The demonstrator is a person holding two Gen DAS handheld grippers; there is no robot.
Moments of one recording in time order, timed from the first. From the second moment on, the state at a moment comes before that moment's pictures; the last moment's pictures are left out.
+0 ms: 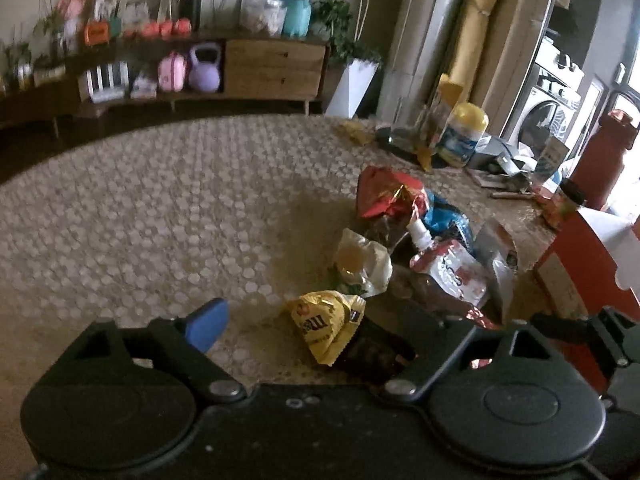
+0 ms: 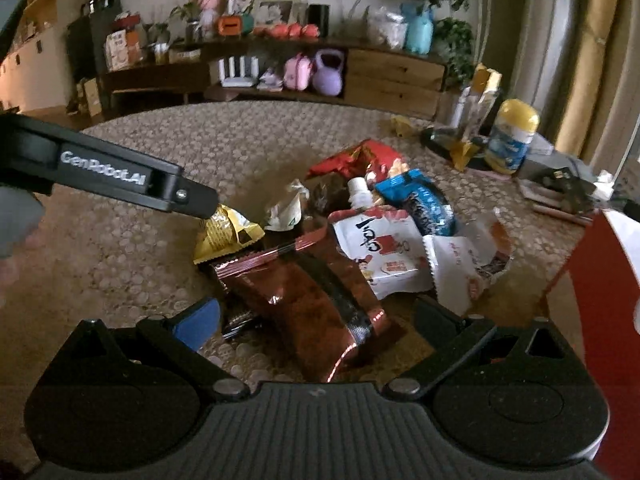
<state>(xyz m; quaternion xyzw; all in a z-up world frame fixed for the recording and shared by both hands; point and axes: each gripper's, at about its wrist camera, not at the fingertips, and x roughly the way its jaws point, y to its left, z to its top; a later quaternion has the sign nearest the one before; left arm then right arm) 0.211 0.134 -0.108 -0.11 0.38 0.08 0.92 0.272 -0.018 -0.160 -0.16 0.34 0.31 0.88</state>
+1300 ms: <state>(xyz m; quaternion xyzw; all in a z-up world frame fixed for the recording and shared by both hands) 0.213 0.149 -0.119 -0.19 0.40 0.07 0.89 0.257 -0.024 -0.149 -0.13 0.35 0.29 0.88</state>
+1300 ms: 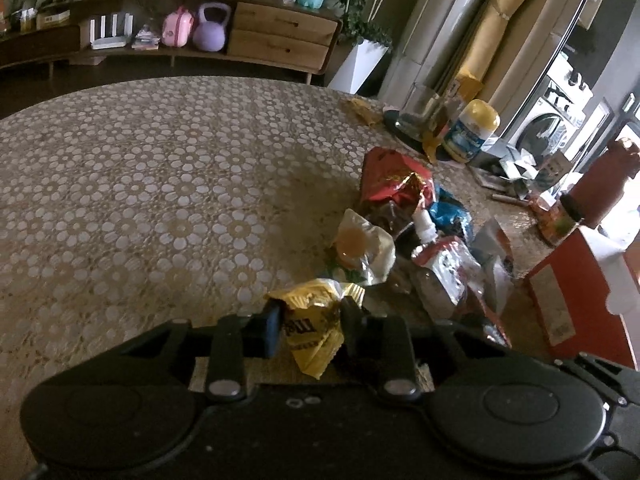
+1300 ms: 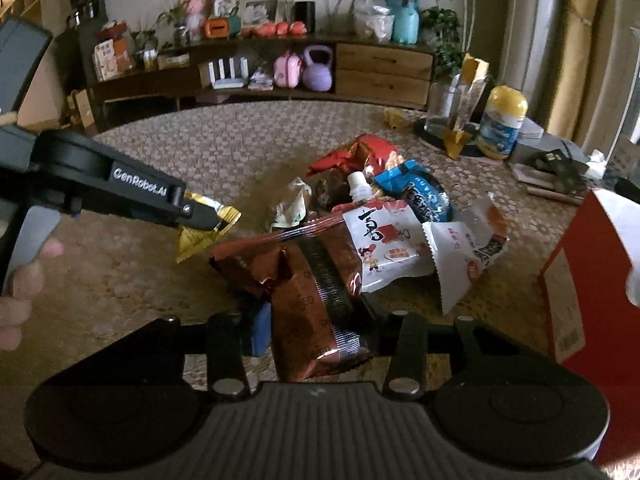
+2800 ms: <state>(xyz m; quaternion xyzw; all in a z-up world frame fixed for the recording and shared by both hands) 0.202 -0.103 0.017 -0.05 0.33 -0.14 0.93 0.234 -0.260 -0.028 -0.03 0.29 0.08 0.95</state>
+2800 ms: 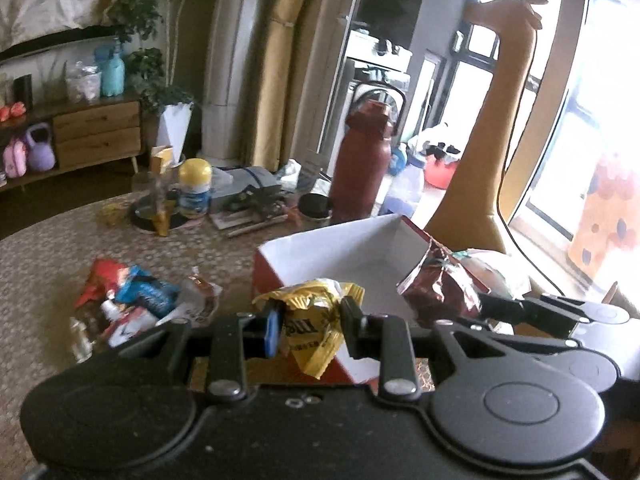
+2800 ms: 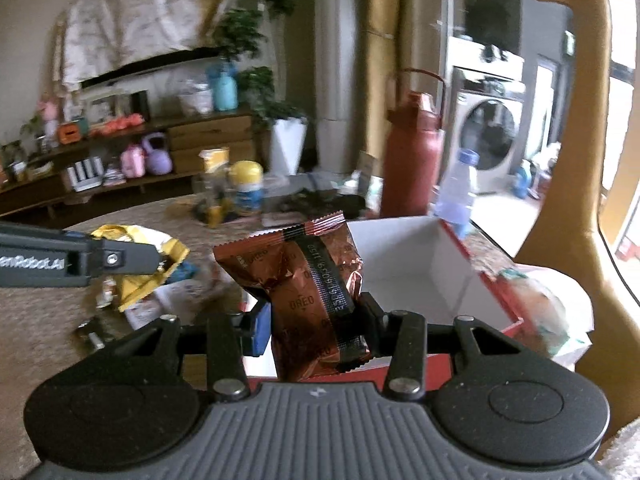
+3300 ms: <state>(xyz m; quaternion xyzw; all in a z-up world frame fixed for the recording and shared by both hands) 0.265 -0.168 -0.028 -0.02 0.37 -0.16 0.91 0.296 -0.315 -0.066 -0.01 0.34 0.02 0.94</state>
